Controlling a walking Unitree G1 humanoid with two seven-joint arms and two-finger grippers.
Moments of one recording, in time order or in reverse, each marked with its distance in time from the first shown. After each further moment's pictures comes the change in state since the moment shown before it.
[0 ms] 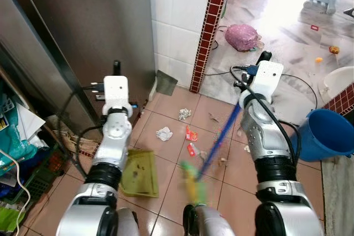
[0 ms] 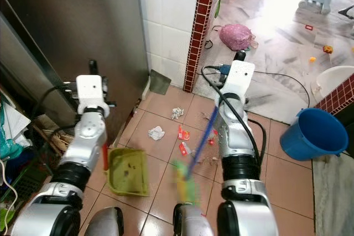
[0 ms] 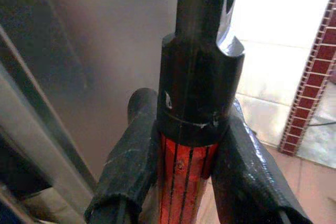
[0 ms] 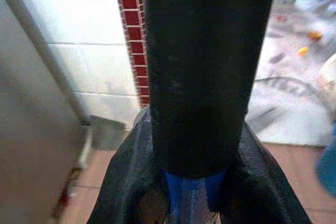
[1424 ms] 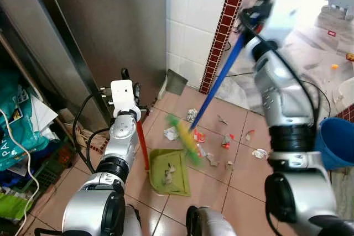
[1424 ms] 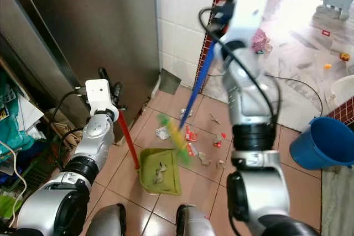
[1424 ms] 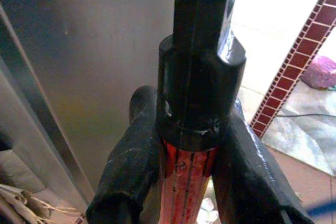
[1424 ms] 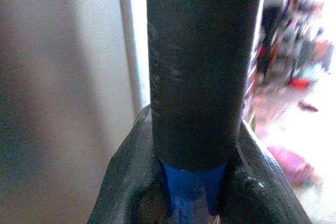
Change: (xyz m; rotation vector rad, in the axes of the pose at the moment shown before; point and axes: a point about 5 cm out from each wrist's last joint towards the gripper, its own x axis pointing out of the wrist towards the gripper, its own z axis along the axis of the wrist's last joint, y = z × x) left arm 0.005 -0.013 -0.017 -0.150 0.092 -0.103; right arm -0.002 0.031 0.125 -0.090 -0.424 0.329
